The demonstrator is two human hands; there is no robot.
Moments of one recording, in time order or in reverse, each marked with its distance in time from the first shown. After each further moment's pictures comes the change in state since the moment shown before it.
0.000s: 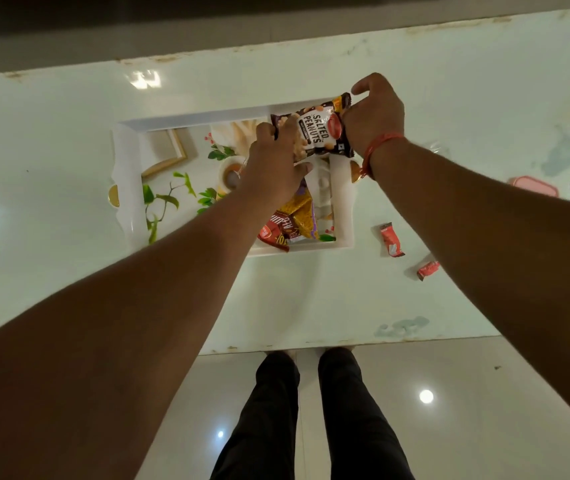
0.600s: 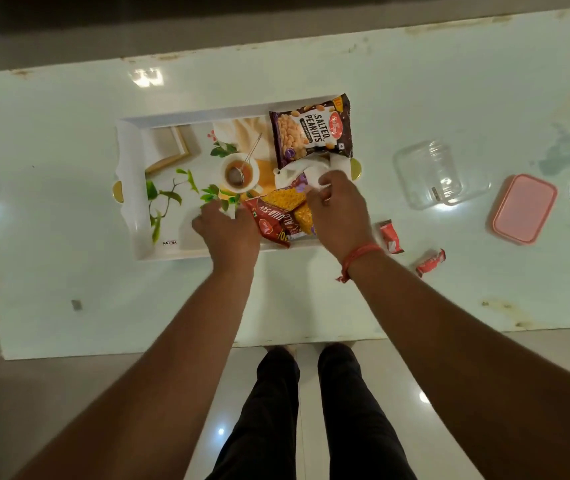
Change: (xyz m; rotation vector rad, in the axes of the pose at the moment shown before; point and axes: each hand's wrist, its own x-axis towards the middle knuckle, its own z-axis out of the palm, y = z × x) left_hand -0.089 -0.030 0.014 -0.643 0.379 -0.760; right_hand -0.116 0.047 0.028 -0.054 -0.188 -0.086
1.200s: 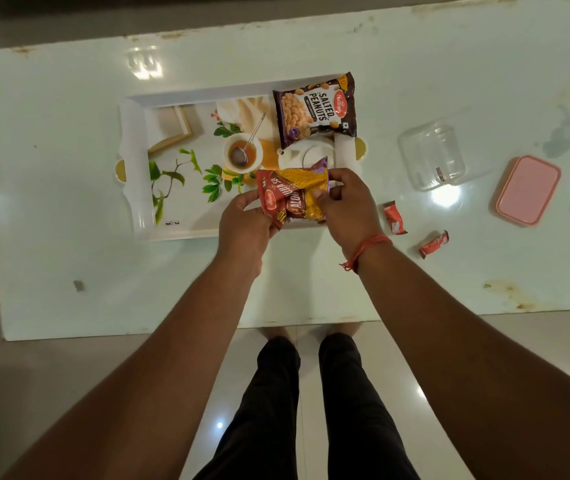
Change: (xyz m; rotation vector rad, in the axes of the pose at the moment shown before) left_hand -0.023 -0.007 -0.009 -0.367 -0.341 -0.228; right_hand -0.023 0.015 0.004 0.292 -0.036 0.168
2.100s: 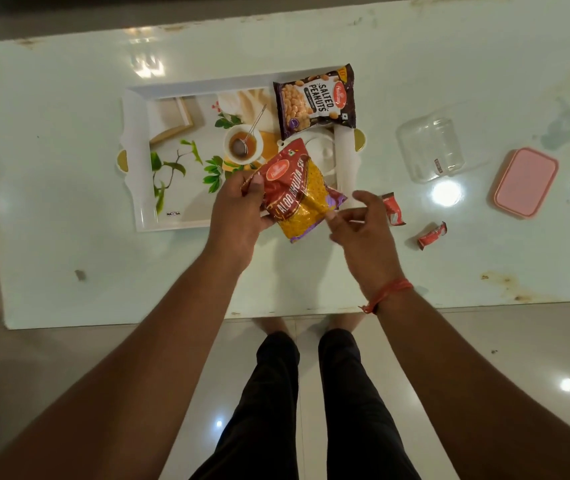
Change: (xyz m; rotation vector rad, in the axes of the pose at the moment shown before) left_hand -0.012 0.003 -0.013 0.001 -0.163 0.212; right_hand -0.063 0.021 -0.023 0.182 0.020 0.048
